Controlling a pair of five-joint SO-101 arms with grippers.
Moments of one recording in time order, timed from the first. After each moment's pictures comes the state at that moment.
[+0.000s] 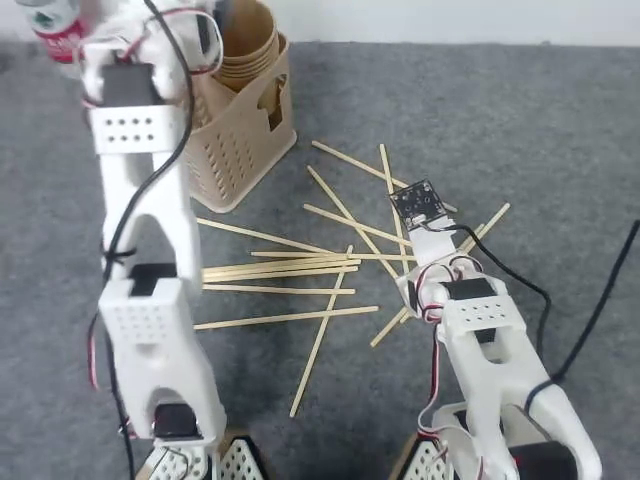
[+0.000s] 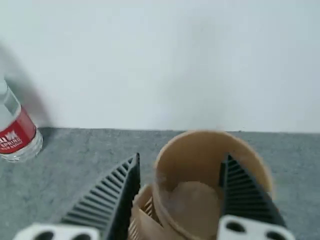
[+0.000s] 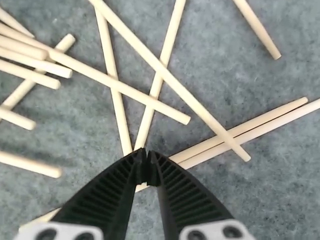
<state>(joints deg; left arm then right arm) -7.8 33.5 -59.3 63.6 8.7 -11.9 -28.6 64.7 35.3 15.9</state>
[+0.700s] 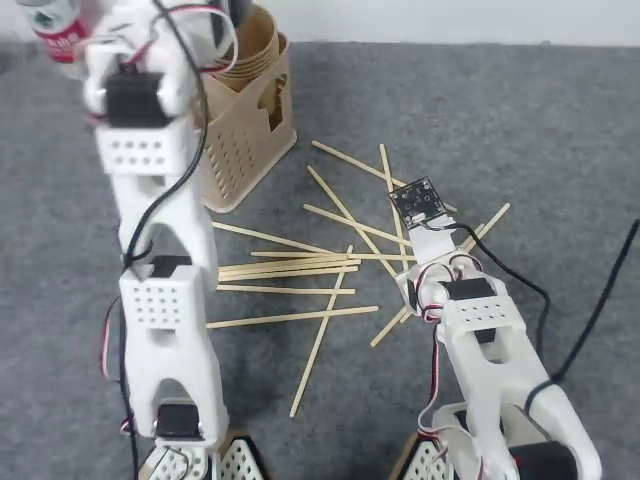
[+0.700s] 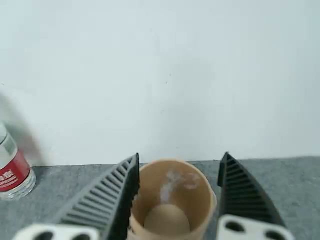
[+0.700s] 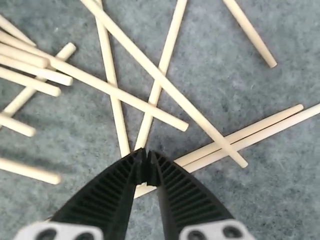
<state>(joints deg) -4.4 43.0 -92.0 78.0 8.7 -11.9 -28.6 64.7 33.8 15.9</state>
